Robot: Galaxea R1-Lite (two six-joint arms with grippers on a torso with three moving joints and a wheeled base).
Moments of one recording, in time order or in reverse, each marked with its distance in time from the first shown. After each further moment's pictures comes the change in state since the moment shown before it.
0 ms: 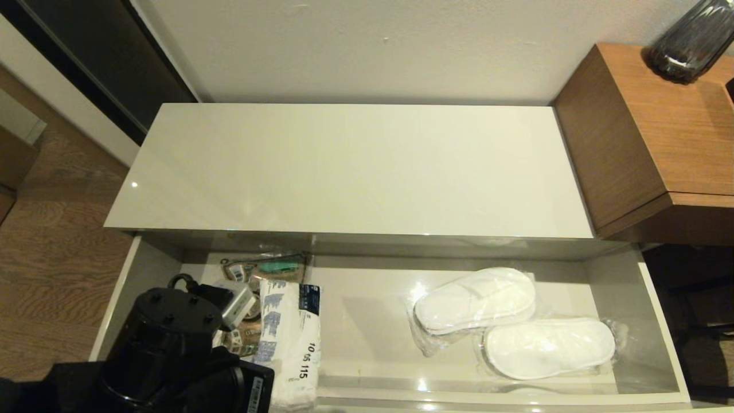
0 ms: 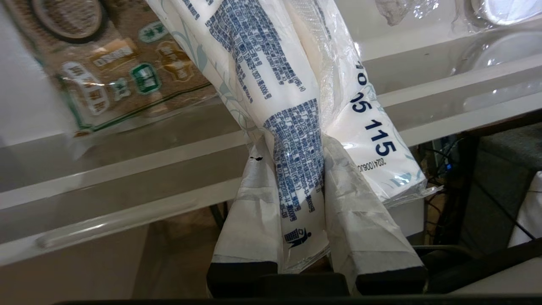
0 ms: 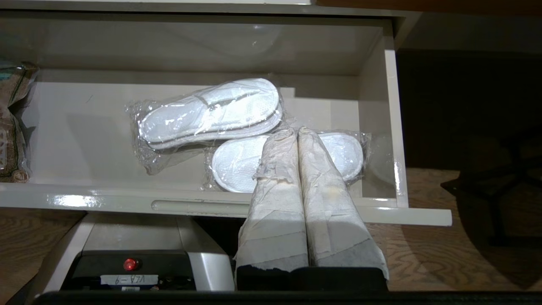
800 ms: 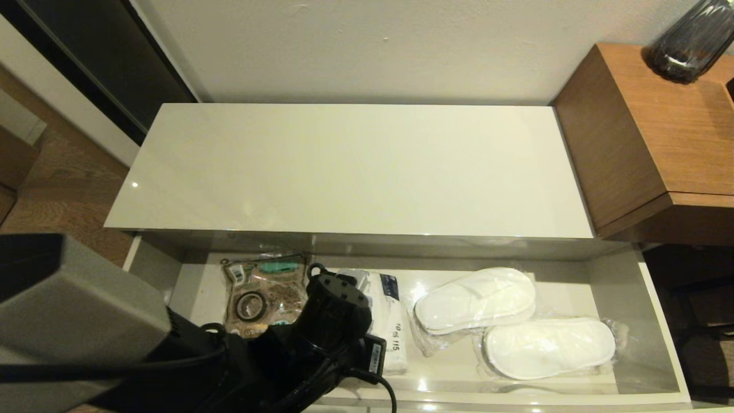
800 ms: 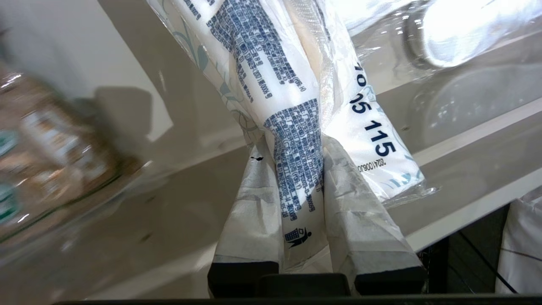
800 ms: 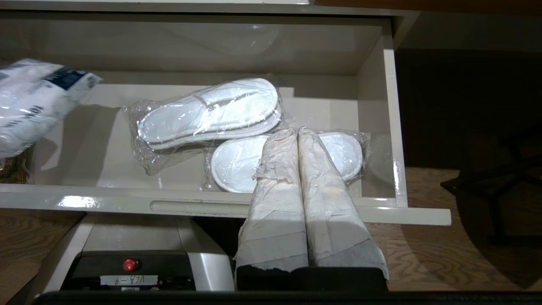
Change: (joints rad) left arm -0.111 0.524 -0.266 -0.326 -0.011 0.011; right arm 0.000 0.000 0.000 0.000 0.000 0.000
